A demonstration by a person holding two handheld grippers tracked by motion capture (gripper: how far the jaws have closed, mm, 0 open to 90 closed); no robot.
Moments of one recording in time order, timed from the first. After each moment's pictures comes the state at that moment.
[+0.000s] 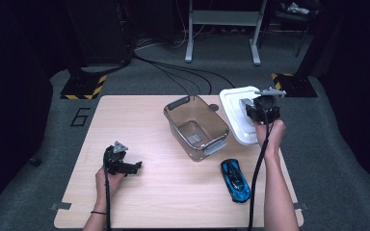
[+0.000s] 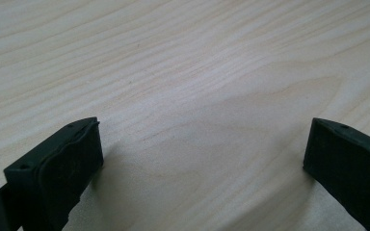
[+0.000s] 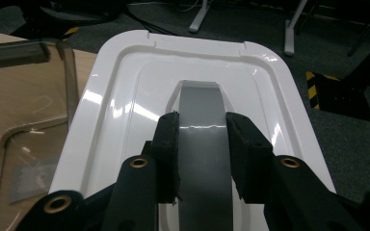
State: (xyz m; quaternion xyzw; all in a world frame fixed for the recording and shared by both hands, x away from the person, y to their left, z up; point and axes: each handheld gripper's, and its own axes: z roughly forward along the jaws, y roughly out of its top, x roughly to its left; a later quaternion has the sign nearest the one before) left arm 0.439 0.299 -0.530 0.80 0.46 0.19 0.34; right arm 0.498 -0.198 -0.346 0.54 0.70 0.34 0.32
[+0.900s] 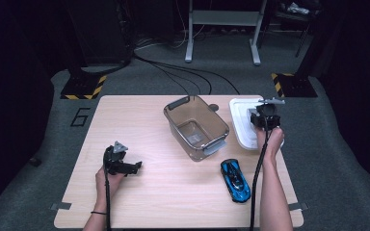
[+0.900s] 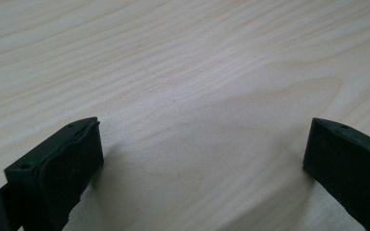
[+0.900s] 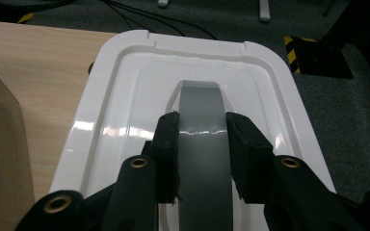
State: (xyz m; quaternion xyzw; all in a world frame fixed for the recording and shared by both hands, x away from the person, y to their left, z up) left arm 0.438 0.299 -0.530 0.80 0.46 0.19 0.34; right arm 0.520 -0.219 -0.405 0.60 0.67 0.30 0.32
